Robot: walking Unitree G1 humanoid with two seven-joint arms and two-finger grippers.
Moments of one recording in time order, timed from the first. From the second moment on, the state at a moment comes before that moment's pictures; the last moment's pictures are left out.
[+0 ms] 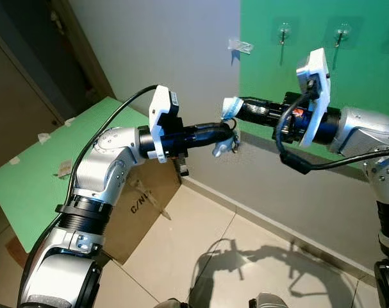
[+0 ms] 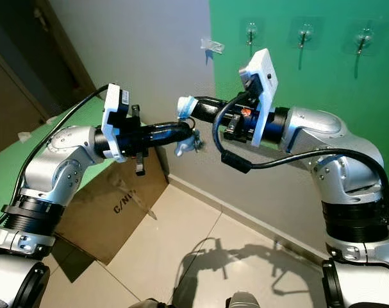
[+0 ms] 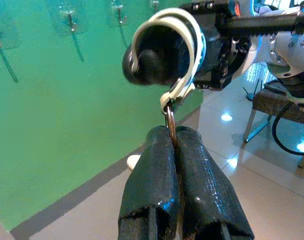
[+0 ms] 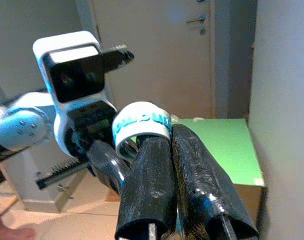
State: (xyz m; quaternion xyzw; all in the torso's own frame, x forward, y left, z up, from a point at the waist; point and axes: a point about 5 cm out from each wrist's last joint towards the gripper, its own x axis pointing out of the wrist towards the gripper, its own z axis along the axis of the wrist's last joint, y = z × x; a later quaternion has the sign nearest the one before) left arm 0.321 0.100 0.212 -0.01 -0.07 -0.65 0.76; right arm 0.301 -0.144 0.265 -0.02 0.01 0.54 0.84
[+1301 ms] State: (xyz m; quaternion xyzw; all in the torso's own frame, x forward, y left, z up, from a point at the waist) left arm 0.305 0.149 0.153 -0.06 -0.06 -0.19 0.98; right arm 0.329 -0.187 0.136 -0.08 -0.02 0.05 1.00
